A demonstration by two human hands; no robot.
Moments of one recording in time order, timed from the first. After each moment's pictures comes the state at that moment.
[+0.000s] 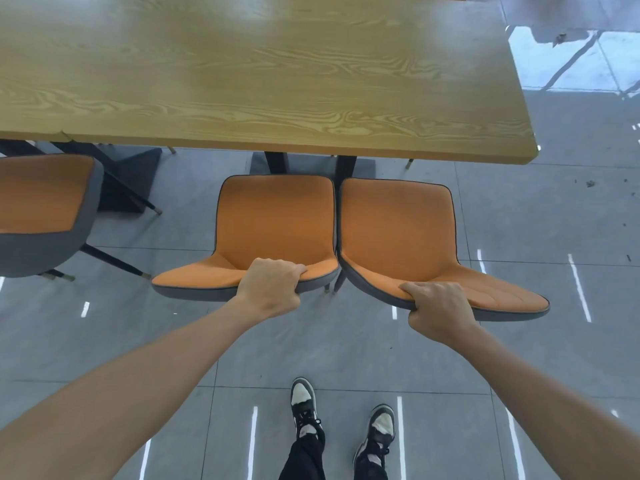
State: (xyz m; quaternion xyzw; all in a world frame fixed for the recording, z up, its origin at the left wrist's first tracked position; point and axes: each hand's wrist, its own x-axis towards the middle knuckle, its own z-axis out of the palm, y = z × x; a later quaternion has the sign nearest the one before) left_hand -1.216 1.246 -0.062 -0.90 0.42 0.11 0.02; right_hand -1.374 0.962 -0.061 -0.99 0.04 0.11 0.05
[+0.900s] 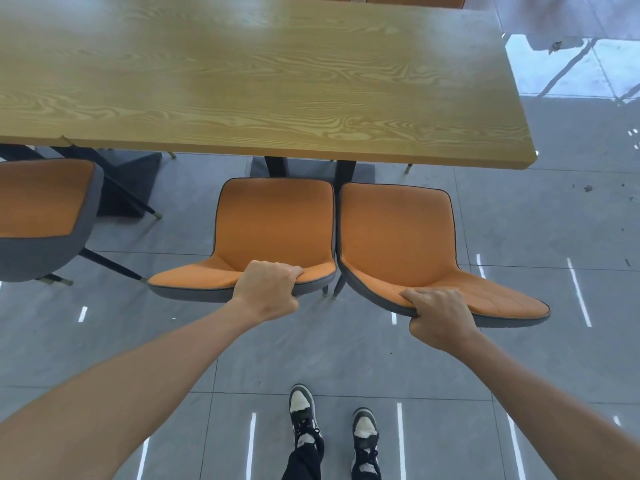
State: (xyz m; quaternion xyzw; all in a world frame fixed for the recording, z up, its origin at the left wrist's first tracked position) left_hand -1.212 1.250 -0.058 -0.90 0.41 0.11 0.01; right_hand -1.378 0.958 -0.068 -0.99 0.03 0.10 0.07
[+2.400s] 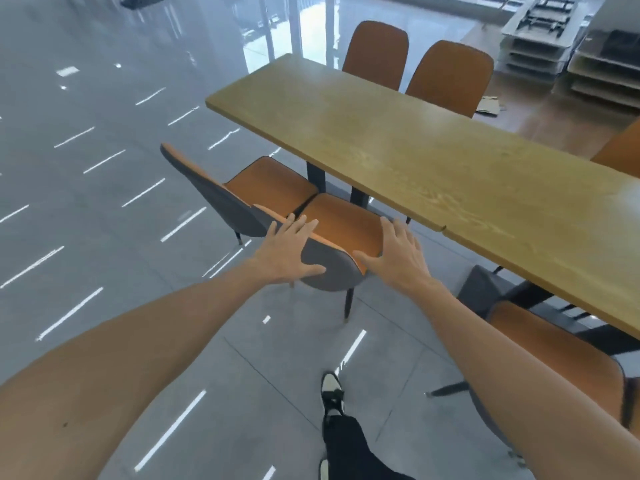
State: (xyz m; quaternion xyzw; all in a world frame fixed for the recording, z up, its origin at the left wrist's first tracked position) left_hand -1.013 1.982 0.096 -0.99 0.06 0.11 -0.11; right_hand -0.979 1.735 0.099 -0.97 -0.11 0.10 0.21
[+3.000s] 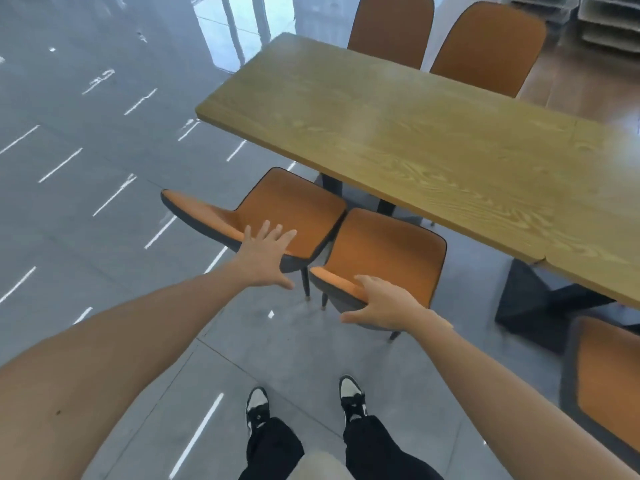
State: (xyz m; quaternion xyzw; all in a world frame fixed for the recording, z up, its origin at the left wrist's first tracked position) left_hand -0.794 2.271 0.034 -0.97 0.10 0.23 0.03; right_hand -0.832 1.992 0.015 -0.92 -0.15 0.34 0.15
